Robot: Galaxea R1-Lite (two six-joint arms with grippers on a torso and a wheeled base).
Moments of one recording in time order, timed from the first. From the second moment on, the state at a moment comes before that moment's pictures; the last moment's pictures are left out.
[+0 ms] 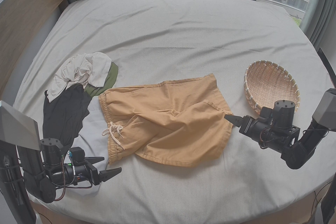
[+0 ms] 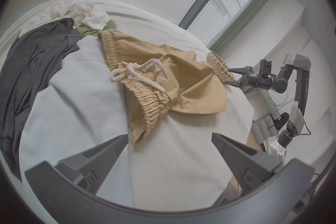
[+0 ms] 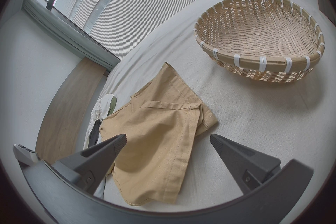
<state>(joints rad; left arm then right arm) -0.08 2.21 -0.13 -1.55 -0.63 0.01 0.31 2.03 -0.56 -1.15 0.13 0.61</state>
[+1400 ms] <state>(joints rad) -0.08 2.16 -0.27 -1.55 -0.64 -0.33 0.44 2.21 -0.32 -1.51 0.21 0.61</state>
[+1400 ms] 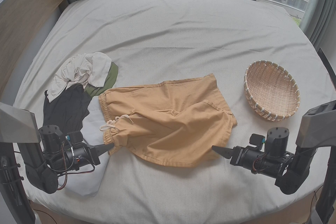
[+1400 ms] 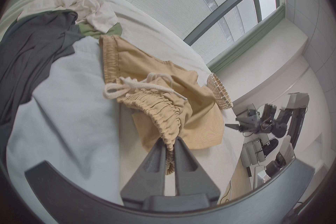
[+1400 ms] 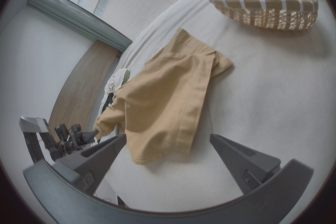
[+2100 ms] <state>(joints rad) -0.07 2.13 -0.28 -1.55 -0.64 -0.34 0.49 2.37 -0.44 -1.54 0.30 0.61</state>
